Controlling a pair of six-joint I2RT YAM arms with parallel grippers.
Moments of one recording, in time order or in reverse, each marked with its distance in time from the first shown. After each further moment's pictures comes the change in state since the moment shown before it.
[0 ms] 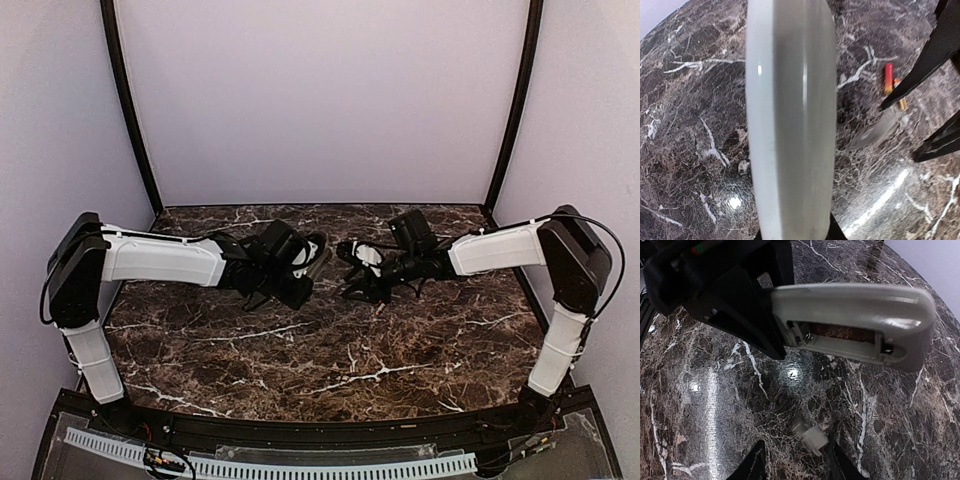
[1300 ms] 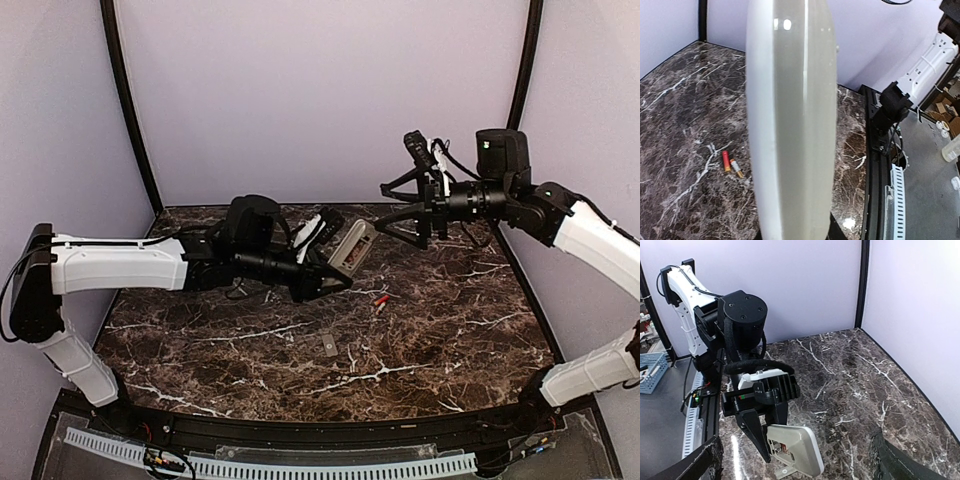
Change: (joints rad) left arm -0.035 -0.199 -0.087 0.309 0.588 0.099; right arm -0.021 -0.555 0.169 -0.306 -0.067 0.347
